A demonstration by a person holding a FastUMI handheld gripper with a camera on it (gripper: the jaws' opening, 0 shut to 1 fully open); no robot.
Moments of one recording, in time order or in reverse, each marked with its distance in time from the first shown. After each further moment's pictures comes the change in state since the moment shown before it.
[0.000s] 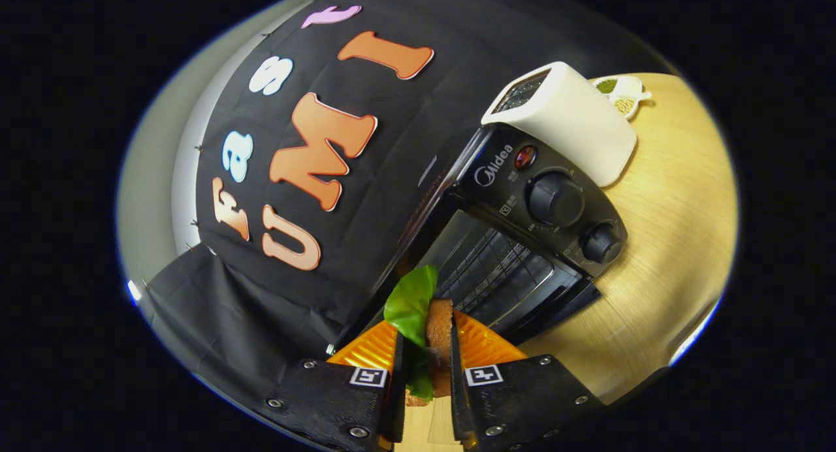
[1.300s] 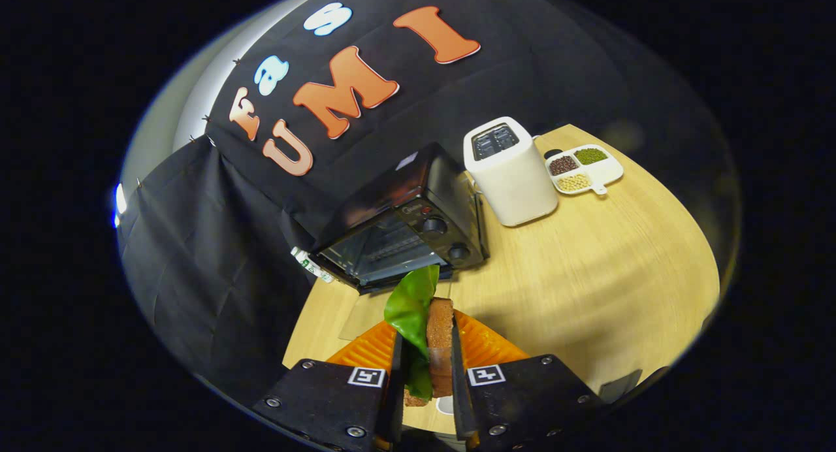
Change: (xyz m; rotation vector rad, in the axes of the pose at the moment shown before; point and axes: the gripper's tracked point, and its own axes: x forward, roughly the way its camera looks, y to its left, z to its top) arm -0.195 -0.051 0.083 -0.448 0.355 -0.108
